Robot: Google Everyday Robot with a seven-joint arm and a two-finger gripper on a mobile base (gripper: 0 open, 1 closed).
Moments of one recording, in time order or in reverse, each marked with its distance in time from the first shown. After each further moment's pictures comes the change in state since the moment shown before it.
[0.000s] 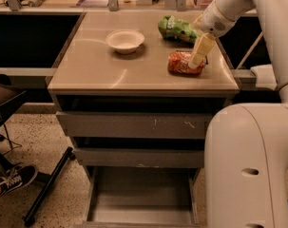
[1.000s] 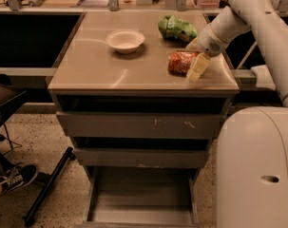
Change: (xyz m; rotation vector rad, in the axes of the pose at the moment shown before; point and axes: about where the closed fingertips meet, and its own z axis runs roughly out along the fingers) arm 0.026 0.029 0.053 -0.116 -0.038 0.050
